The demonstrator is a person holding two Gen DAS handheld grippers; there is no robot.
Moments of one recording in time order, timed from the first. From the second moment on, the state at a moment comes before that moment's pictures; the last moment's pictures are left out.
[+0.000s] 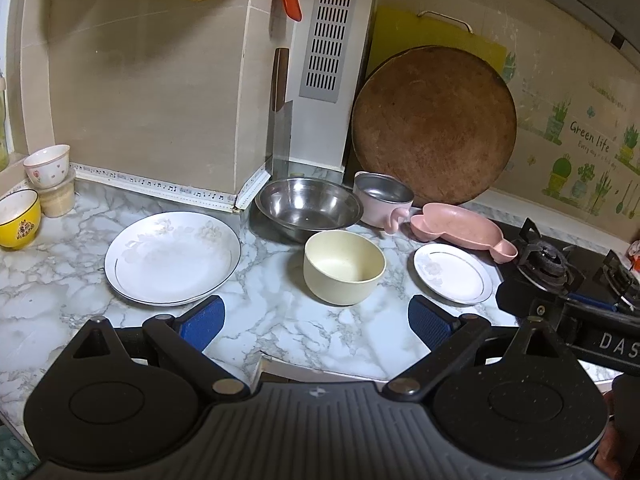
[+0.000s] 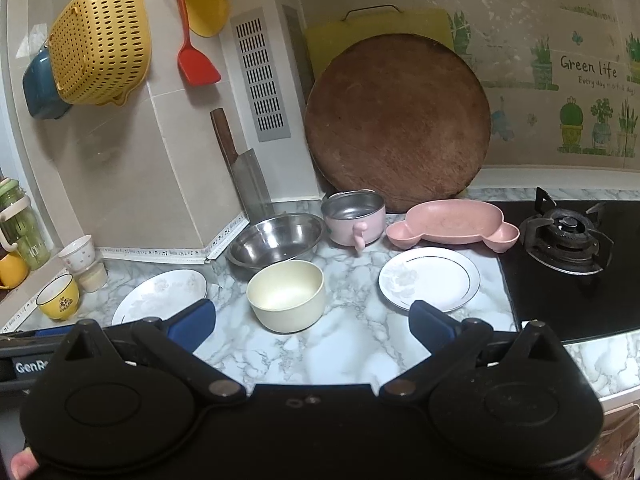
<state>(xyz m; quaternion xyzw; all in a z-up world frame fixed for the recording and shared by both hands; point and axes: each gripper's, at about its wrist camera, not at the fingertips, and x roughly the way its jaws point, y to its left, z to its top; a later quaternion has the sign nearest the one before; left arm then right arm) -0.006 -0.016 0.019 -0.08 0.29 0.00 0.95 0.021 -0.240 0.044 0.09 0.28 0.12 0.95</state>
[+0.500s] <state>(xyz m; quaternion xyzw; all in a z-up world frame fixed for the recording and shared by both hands) 0.002 -0.014 0.020 -0.09 0.30 0.01 0.95 0.026 -0.240 0.044 0.08 0.26 0.14 0.95</state>
